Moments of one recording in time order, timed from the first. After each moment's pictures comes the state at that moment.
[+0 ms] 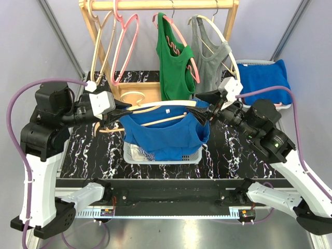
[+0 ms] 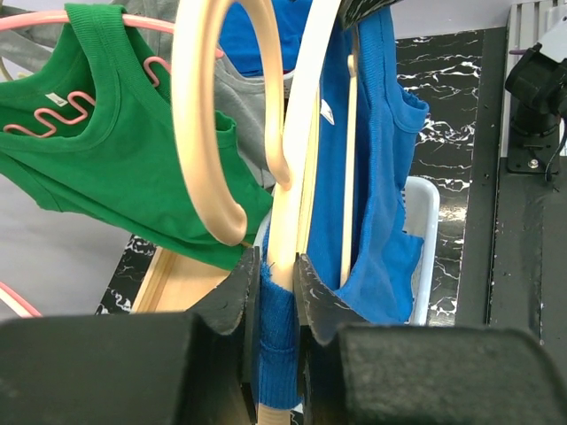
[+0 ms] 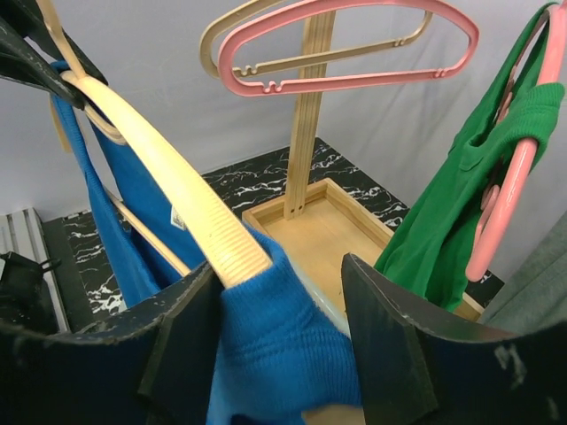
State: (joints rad) left arm -0.28 1.04 1.77 -1.05 0.90 0.60; right arm 0.76 0.92 1.27 -0.23 -0.19 -0.07
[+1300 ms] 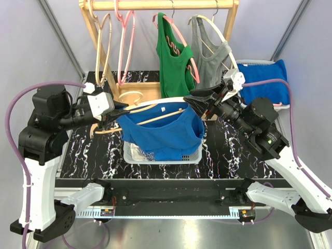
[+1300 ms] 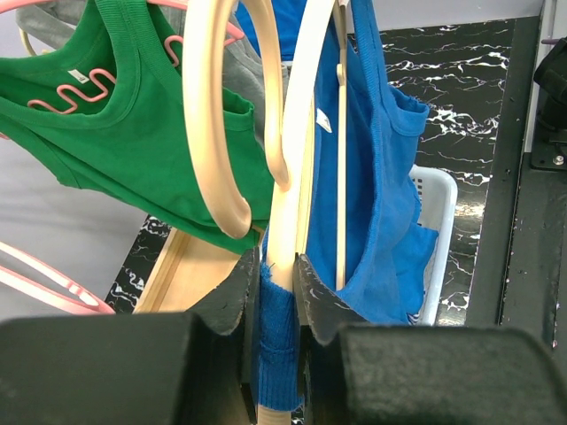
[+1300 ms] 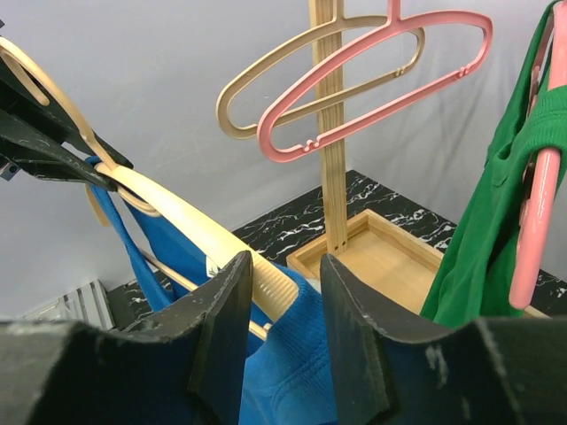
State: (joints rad) left arm -0.27 1.01 1.75 -1.05 0.85 0.60; right arm 0.76 0.96 1.25 -0.06 -0.17 0.16
